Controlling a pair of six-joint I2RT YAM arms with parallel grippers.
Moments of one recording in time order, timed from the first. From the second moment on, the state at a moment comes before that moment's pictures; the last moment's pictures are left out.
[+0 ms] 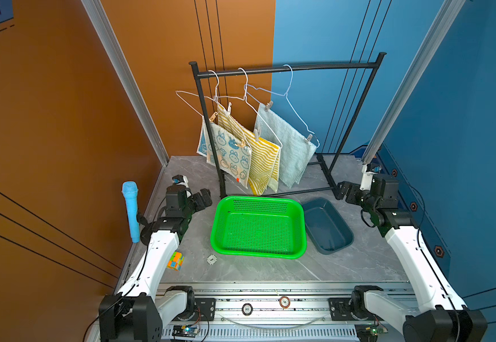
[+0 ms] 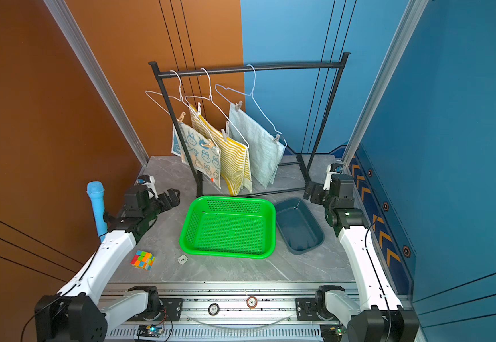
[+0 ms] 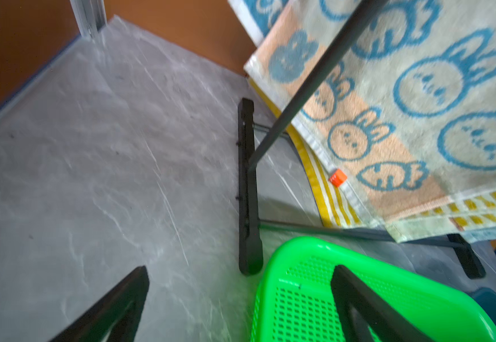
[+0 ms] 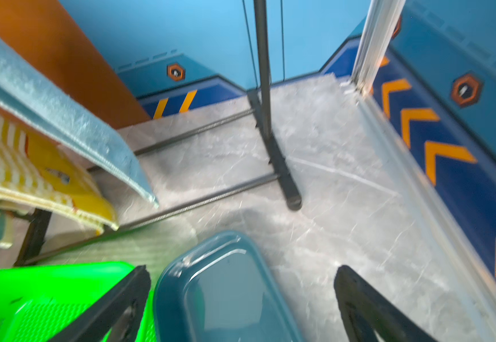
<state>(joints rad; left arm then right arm) -0.02 1.11 0.80 -0.28 0.09 -0.42 -0.01 1.09 1.03 -0.52 -0.06 0.24</state>
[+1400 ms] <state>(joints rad) -0.34 1.33 0.89 -0.52 0.17 -0.60 -0.01 1.52 0.95 -0.57 -0.06 0.38</state>
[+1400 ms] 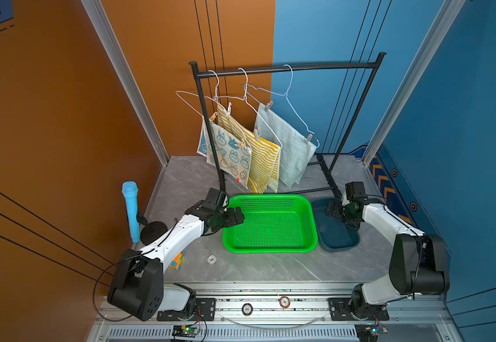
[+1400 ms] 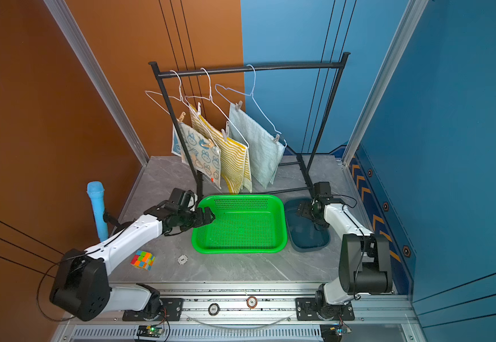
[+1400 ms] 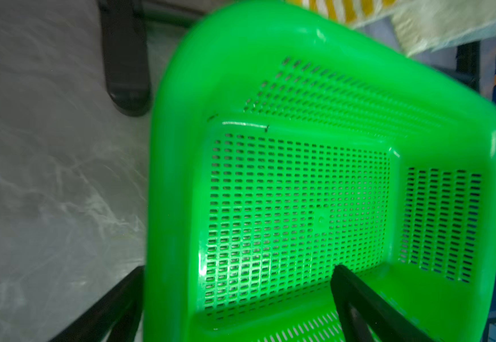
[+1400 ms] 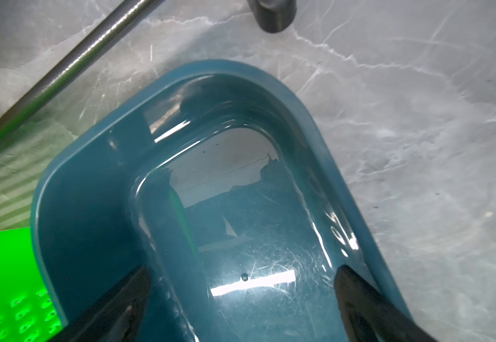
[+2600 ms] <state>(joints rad) -0.11 0.84 0.62 -0.21 0.09 -0.29 0.19 1.56 1.97 -0.80 -0.25 0.19</state>
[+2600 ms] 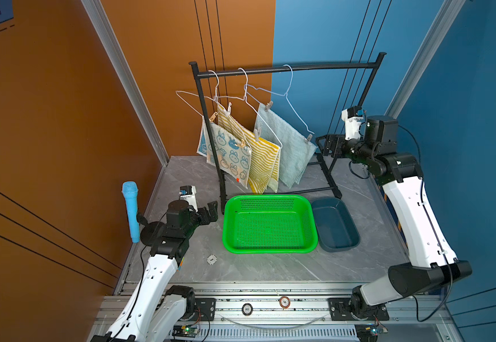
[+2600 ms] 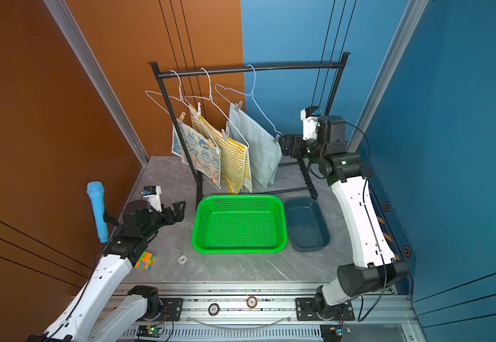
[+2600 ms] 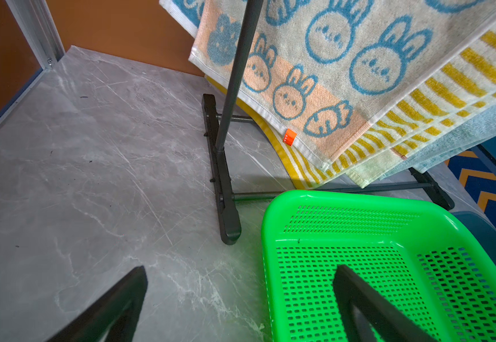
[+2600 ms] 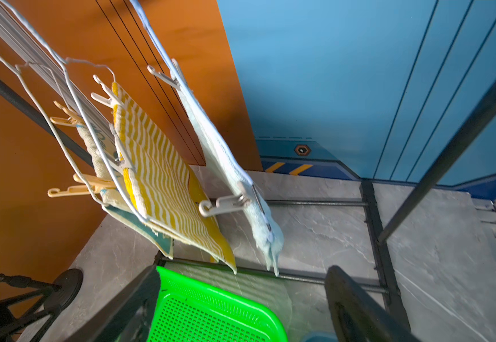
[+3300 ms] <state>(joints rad) -0.12 0.79 0.58 -0.14 0.11 -0.22 0.22 2.04 2.47 -0.82 -0.38 0.22</state>
